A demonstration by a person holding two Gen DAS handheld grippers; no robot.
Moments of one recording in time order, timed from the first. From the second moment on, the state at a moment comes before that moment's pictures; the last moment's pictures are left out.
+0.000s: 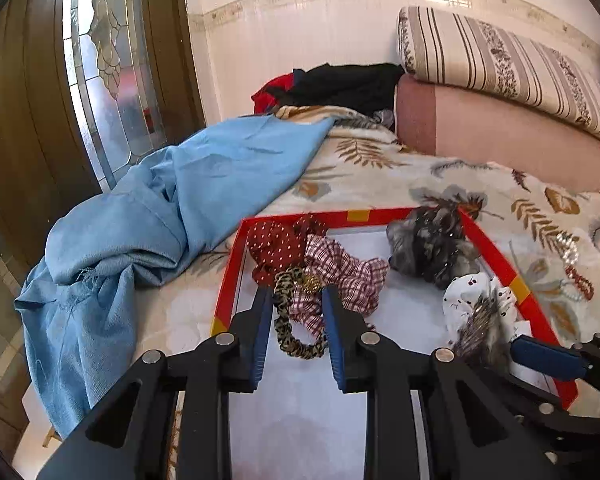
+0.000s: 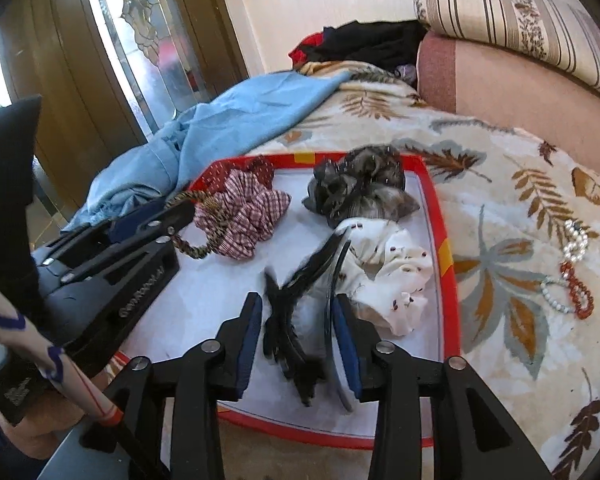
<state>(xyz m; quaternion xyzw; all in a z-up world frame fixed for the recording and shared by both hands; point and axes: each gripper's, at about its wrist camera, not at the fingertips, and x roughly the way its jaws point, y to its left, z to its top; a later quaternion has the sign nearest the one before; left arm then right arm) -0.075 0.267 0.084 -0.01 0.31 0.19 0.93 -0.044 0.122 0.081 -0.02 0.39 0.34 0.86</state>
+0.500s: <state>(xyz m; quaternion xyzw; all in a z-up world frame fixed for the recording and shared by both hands) -0.078 0.250 0.095 -0.01 0.28 0.19 0.94 -0.045 0.038 0.118 0.05 0.36 0.30 0.88</state>
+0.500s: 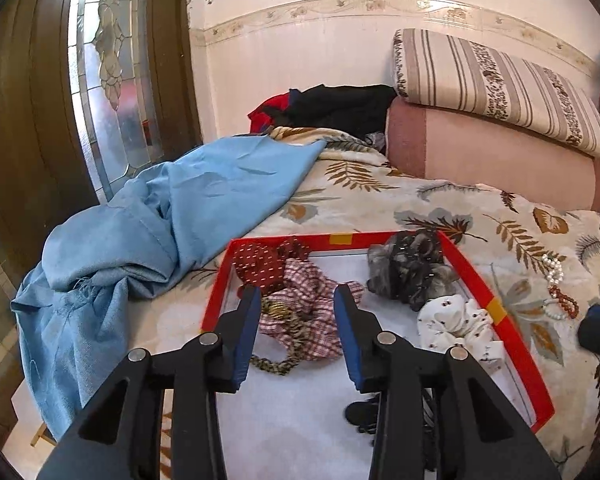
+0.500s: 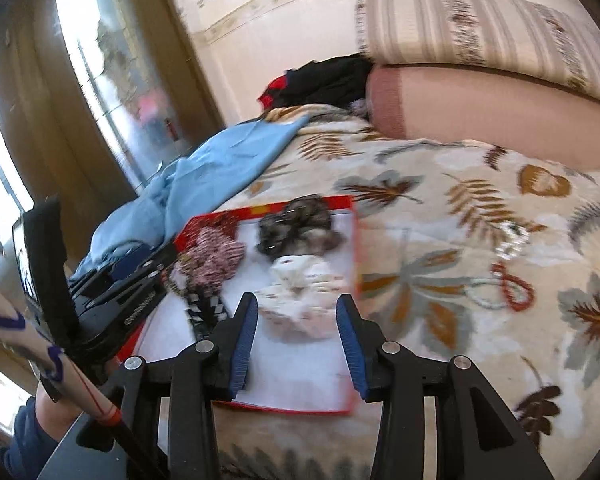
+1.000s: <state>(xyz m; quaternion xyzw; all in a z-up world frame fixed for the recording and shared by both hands) -0.072 0.175 0.105 0.01 0.26 0.11 0.96 -0.022 -0.128 0.097 0.10 0.39 0.18 0.90</state>
